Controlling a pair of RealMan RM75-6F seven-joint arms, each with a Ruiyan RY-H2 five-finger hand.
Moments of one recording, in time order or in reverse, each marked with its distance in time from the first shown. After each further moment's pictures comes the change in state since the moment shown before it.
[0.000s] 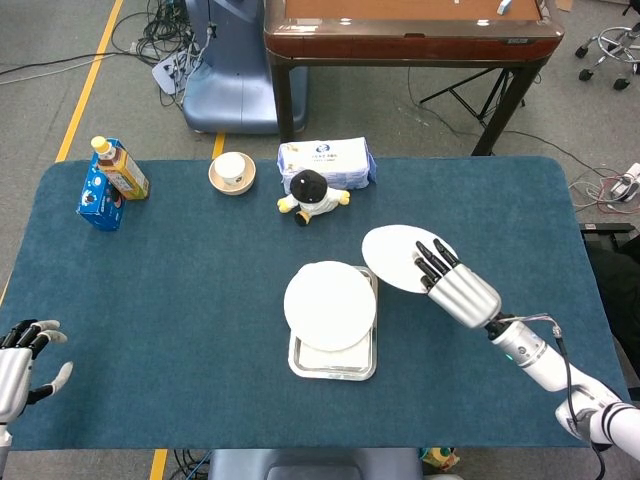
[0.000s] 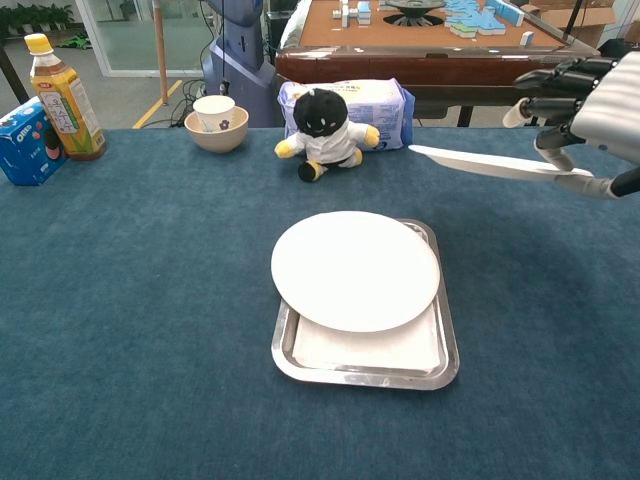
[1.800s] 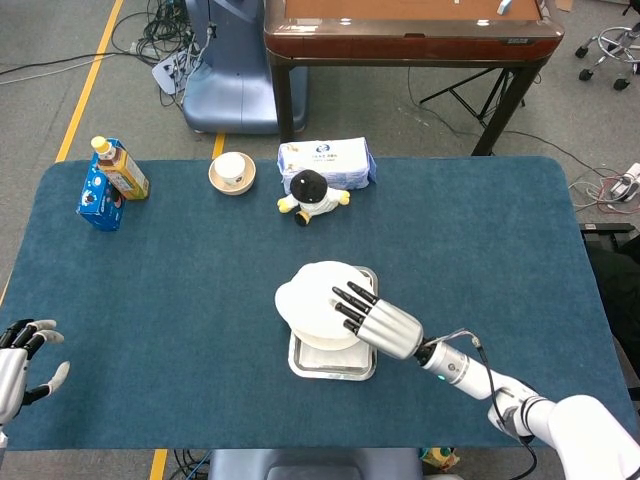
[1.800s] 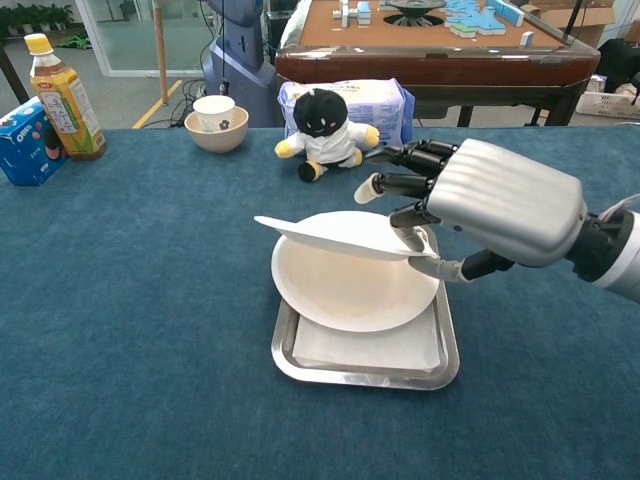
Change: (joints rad) left arm 0.005 0.009 -0.001 0.000 0.006 0.010 -0.021; right arm 0.108 -0.332 -0.056 0.191 -0.103 0.105 0.238
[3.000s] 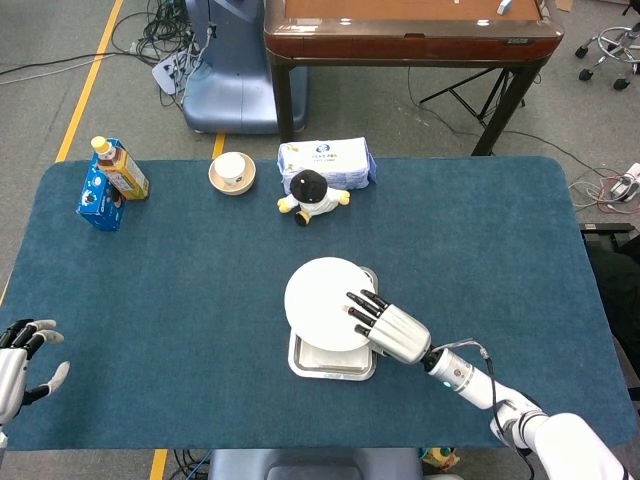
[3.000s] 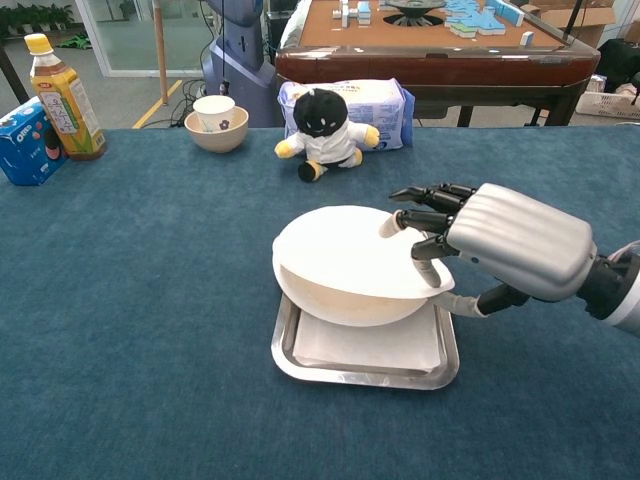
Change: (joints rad) left arm 0.000 0.000 0.000 0.001 -0.001 0.000 0.000; right arm -0.086 -0.118 -0.033 0.214 0.033 0.008 0.209
